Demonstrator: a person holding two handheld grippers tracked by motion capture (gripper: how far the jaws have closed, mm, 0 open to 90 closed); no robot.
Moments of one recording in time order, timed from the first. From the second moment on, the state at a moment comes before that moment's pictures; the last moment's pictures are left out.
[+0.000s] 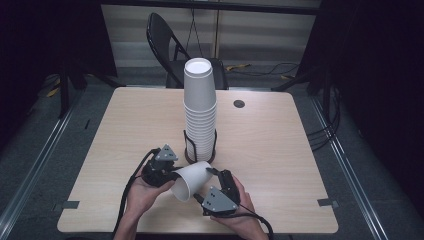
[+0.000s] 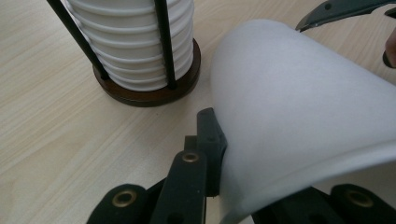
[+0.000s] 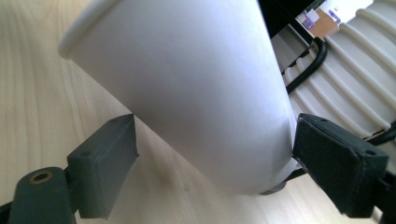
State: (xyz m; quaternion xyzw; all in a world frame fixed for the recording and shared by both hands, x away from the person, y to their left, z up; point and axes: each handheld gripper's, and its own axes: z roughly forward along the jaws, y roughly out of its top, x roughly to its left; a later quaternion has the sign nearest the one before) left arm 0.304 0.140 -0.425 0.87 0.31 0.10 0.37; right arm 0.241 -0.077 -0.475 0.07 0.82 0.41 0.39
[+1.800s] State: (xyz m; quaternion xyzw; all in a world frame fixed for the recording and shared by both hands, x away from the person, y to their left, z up) left arm 0.312 0.125 -0.434 0.86 0.30 0.04 0.41; right arm 0.240 -0.038 -0.470 -0.02 0.80 0.42 0.43
